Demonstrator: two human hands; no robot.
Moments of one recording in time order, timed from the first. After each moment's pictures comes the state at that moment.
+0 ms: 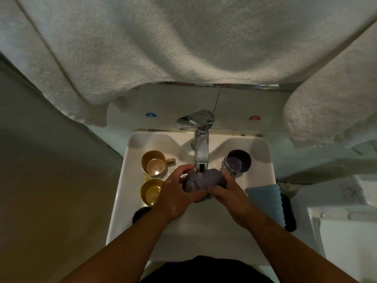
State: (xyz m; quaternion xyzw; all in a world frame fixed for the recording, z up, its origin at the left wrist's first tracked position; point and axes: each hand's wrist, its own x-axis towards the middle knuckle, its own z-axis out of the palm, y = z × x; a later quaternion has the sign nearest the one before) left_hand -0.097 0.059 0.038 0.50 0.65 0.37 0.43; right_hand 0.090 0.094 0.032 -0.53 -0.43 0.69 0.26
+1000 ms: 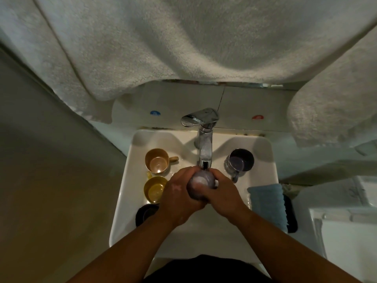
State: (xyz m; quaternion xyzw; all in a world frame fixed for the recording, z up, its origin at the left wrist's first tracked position) left_hand -0.094 0.047 0.034 0.63 0.63 0.37 0.28; right_hand 0.058 0.089 0.045 -0.55 -0.56 0.57 0.23
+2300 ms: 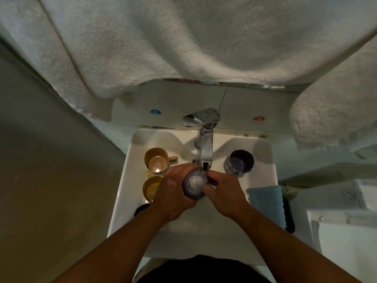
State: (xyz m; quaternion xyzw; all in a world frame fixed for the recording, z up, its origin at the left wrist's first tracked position) left_hand -0.114 0.061 0.027 0.65 0.61 0.34 0.30; right_hand 0.065 0.101 0.051 -0.53 -0.72 0.42 0.16
